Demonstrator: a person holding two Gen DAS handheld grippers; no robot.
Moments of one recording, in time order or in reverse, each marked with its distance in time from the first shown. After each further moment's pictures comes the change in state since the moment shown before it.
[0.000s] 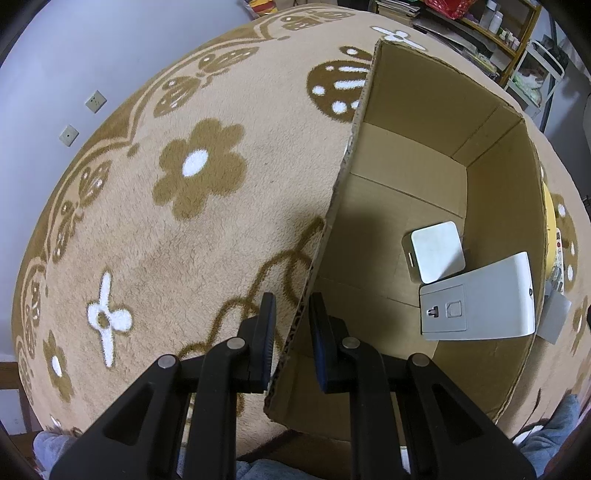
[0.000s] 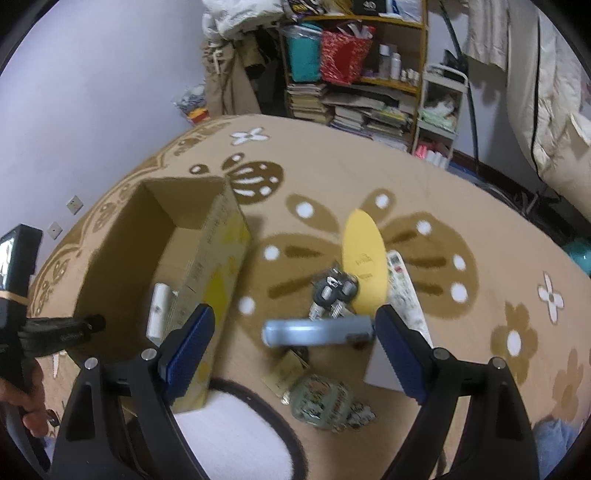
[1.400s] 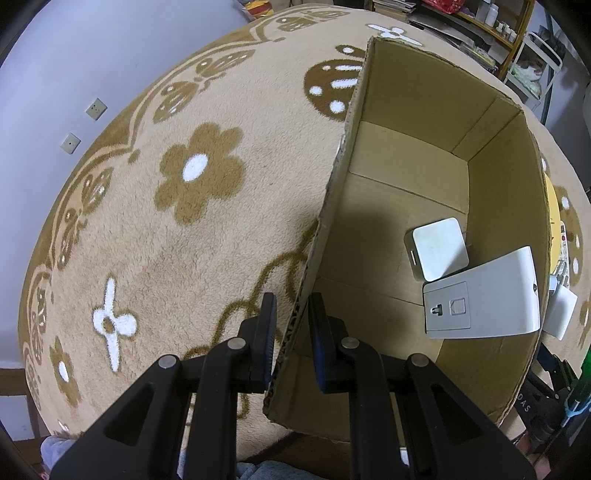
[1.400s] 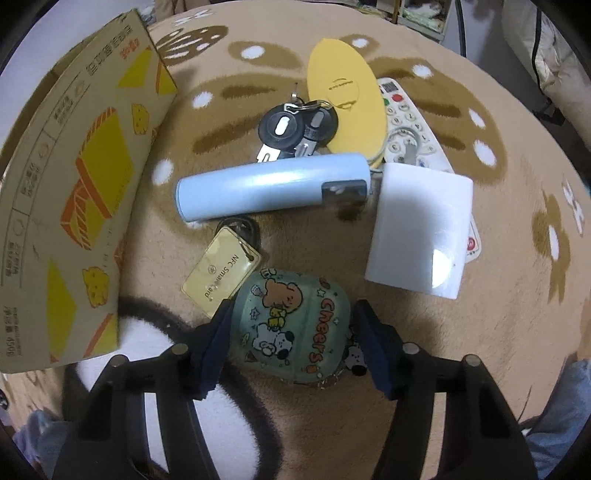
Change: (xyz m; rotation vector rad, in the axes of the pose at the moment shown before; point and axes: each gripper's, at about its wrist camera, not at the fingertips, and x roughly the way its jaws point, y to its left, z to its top) left arm 0.000 -0.006 -0.001 0.028 -0.006 0.023; right arm 0.089 -0.010 -0.071 0.053 0.336 -0.095
